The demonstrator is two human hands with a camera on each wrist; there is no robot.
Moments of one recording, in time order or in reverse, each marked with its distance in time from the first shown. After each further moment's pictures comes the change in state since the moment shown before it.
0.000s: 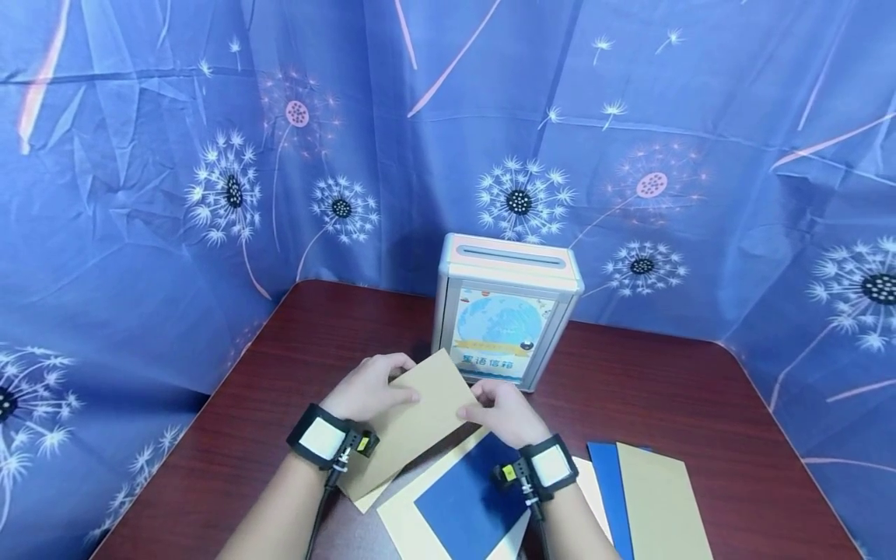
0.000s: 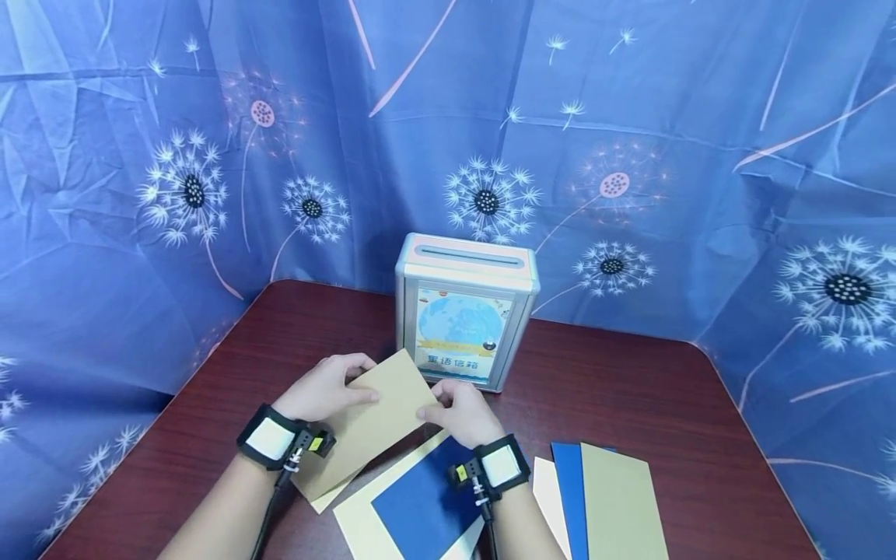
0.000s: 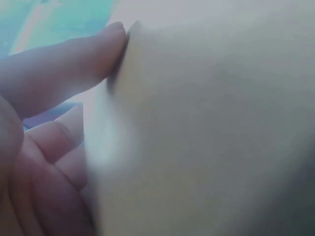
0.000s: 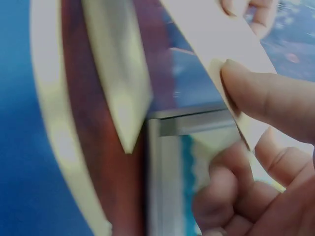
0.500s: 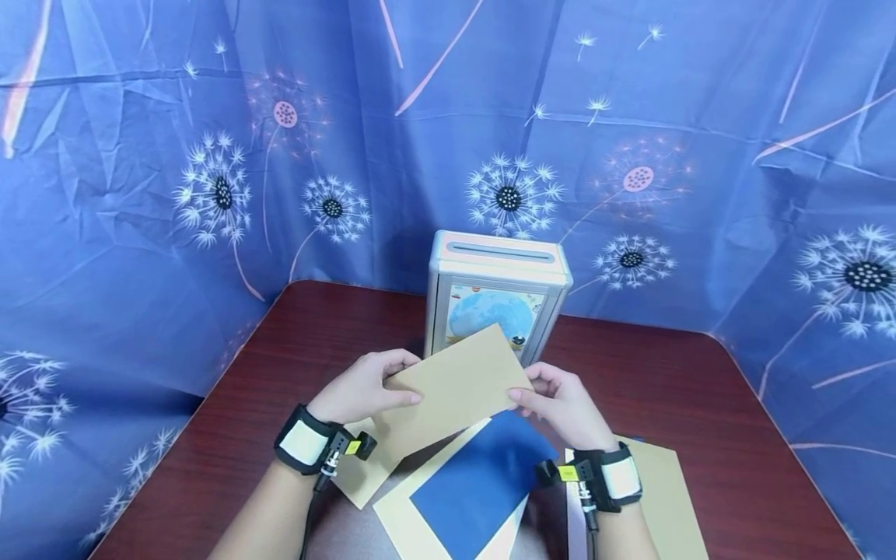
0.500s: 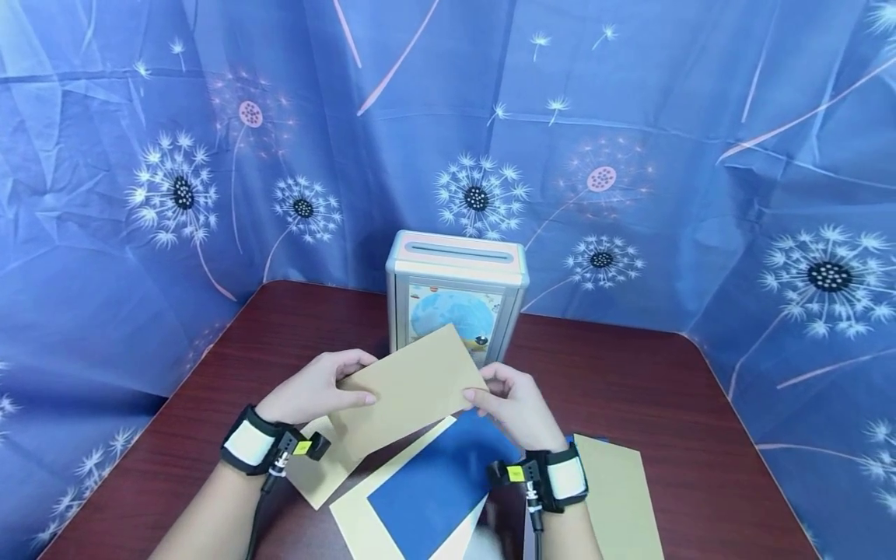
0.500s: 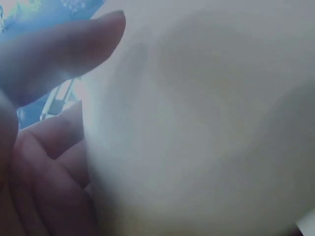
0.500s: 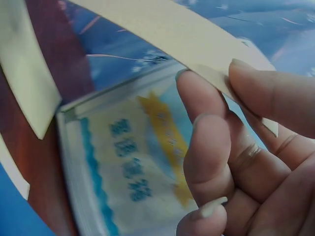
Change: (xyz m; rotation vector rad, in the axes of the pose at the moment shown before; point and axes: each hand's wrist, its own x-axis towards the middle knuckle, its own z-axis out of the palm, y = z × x) left_hand -0.010 0.023 -0.007 -0.189 -0.117 0.151; right_hand -0.050 -0.004 -0.070 0.327 0.090 -0.001
